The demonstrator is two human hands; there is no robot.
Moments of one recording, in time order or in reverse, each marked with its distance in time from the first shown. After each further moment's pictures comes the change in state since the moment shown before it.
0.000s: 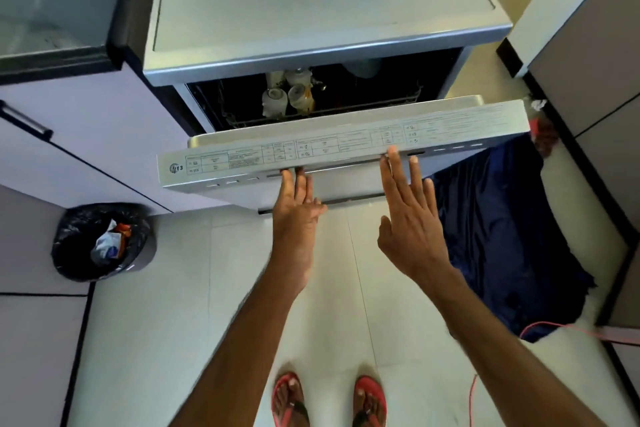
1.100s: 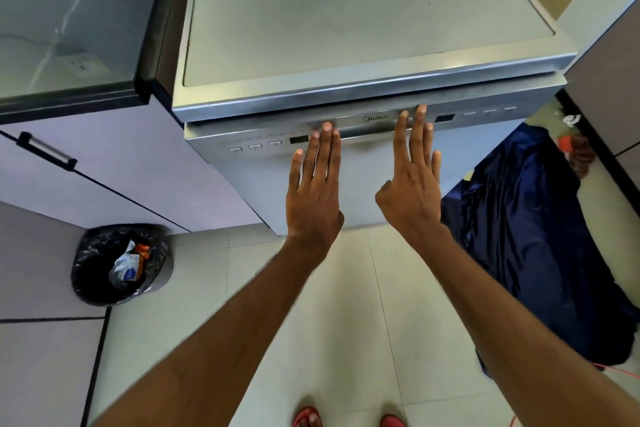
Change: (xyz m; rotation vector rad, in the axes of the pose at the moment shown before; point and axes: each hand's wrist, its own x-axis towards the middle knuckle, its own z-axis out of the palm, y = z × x) left_hand 0.127 0.016 -0.017 1.871 0.192 0.794; right_hand 0.141 -0.044 0.026 0.119 0.155 0.146
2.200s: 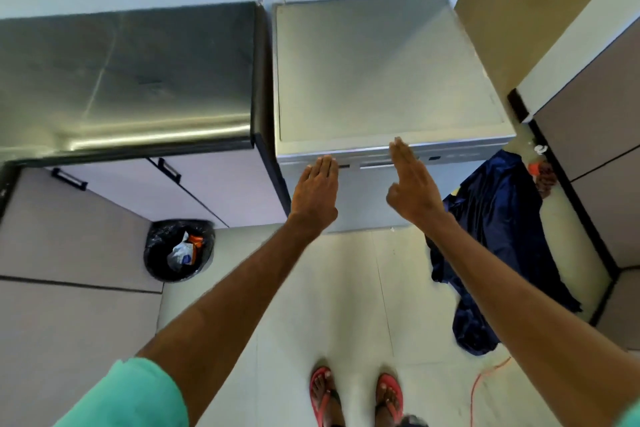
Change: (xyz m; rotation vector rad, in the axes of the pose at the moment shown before) left_hand 0.009 -0.103 -0.211 -0.191 -0.401 0.106; right_hand -0.001 -0.127 -0.162 0.060 -0.252 -0.120
